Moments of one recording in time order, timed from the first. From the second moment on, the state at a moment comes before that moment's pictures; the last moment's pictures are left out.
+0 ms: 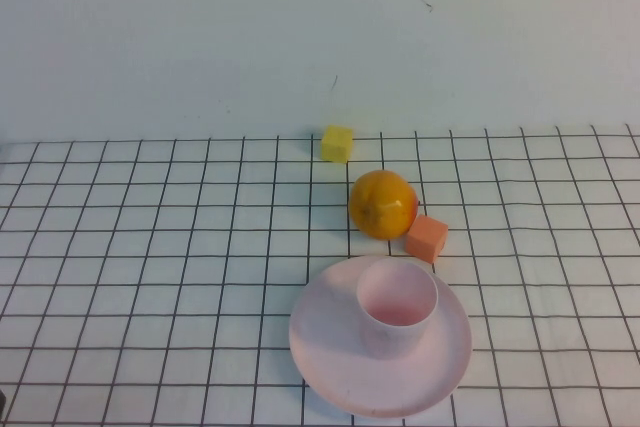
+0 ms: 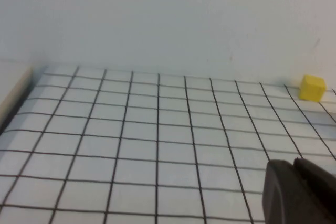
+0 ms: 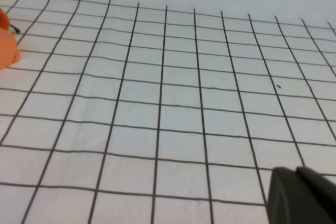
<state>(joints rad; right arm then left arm) -0.03 -0.01 0.03 -0.01 0.43 -0.10 -0.02 0.06 0.03 -0.55 0.15 0.33</state>
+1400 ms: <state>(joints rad) -0.03 -0.01 0.03 -0.01 0.43 -0.10 -0.01 -0.01 0.03 -0.20 0.34 0.19</state>
